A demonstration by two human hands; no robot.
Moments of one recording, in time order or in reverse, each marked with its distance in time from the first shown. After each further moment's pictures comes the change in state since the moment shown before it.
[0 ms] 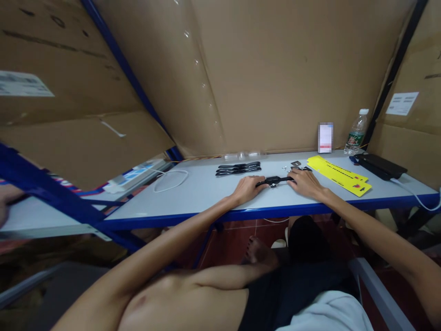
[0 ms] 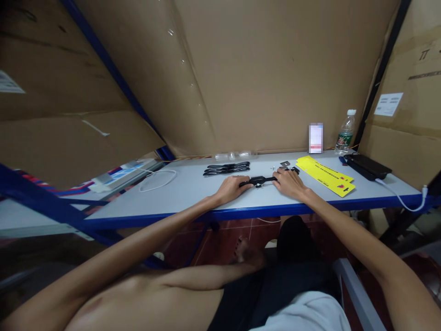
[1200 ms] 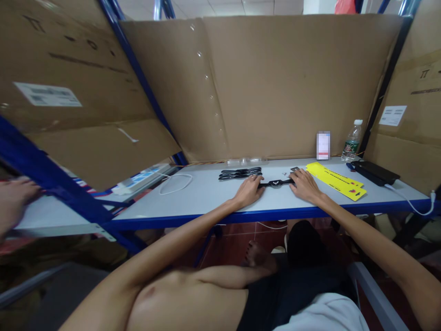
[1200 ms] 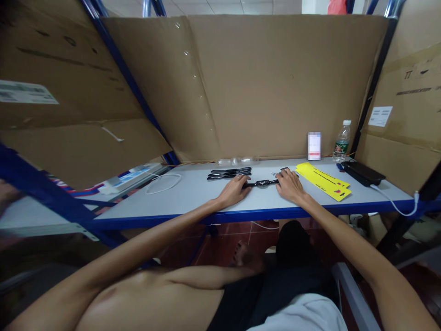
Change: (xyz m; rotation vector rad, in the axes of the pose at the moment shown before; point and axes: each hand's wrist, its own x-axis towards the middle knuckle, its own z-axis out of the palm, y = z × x) left_hand 0.000 -0.008 0.012 0.033 0.119 -0.005; right_hand 0.000 0.002 0.004 -0.106 0.099 0.037
